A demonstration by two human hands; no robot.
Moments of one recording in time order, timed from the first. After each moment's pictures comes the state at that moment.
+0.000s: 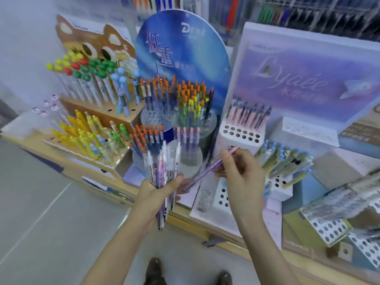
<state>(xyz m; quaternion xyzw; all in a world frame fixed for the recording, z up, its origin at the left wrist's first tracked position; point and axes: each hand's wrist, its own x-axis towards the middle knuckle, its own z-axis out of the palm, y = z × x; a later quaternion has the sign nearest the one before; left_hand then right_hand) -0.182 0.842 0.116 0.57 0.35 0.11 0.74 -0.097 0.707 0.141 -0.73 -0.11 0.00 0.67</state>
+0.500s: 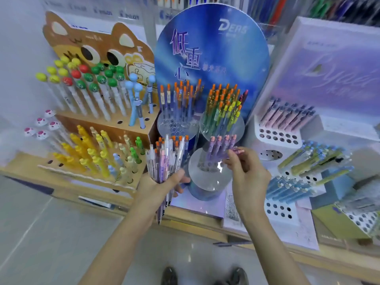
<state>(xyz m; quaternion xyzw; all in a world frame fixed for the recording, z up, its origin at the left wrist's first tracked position) -0.172 0.967 0.099 0.64 0.28 0.06 0.71 -0.091 0.805 0.089 -0.81 -0.07 -0.15 0.57</state>
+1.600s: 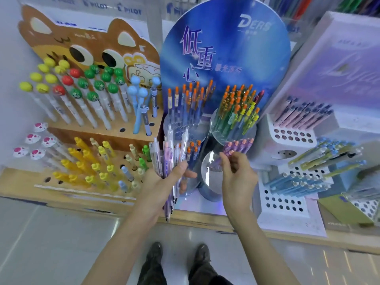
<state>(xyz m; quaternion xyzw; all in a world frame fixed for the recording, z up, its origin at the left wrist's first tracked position) -0.151 1.016 0.116 0.63 0.21 0.00 0.75 -0.085 0.871 0.060 -0.85 0.02 -0.20 0.49</state>
